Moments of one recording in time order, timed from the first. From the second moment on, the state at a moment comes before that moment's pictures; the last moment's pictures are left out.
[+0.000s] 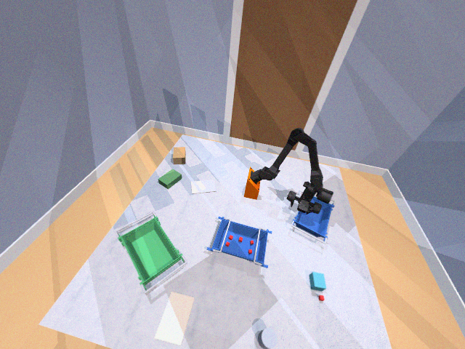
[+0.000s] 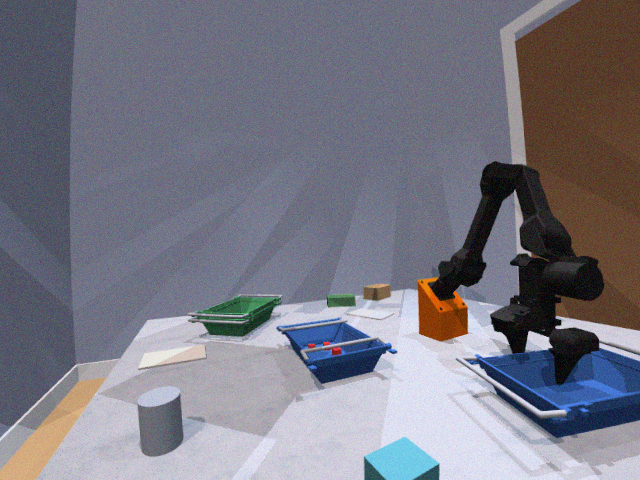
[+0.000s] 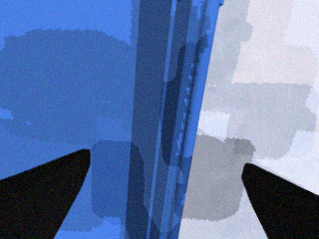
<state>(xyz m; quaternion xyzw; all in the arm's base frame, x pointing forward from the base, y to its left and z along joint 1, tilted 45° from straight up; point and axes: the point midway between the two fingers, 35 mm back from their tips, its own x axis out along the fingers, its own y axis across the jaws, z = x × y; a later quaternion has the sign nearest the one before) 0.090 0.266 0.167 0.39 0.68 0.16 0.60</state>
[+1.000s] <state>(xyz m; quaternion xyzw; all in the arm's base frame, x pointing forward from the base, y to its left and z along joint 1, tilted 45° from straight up) 0.090 0.271 0.162 0.39 0.68 0.16 0.60</state>
